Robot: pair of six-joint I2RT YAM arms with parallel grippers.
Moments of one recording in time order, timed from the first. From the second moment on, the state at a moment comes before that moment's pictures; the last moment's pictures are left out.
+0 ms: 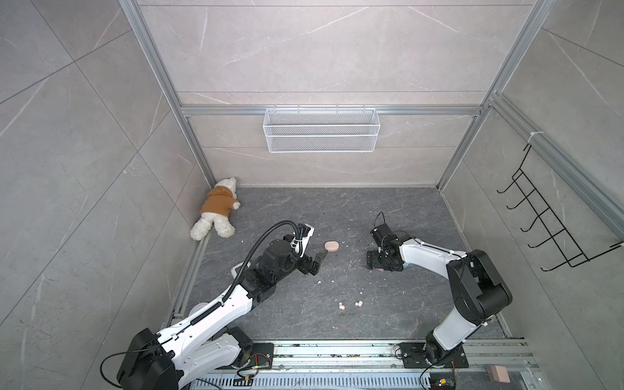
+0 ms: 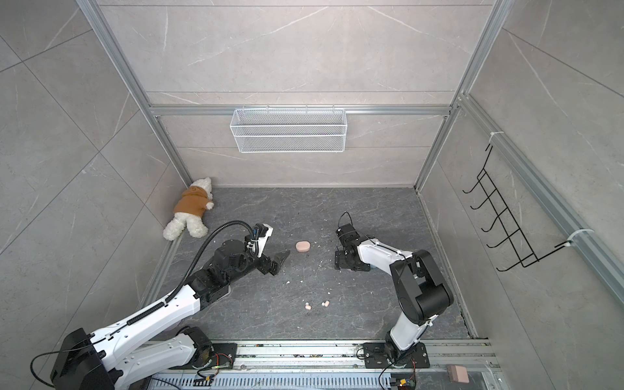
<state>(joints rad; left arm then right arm) -0.71 1.03 0.66 0.00 0.01 -0.07 0.42 1.67 0.96 -0.62 0.12 0.45</state>
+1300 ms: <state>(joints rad) -0.49 0.90 0.61 -0.23 0.24 -0.37 0.66 2.25 1.92 -0.96 0.05 0.51</state>
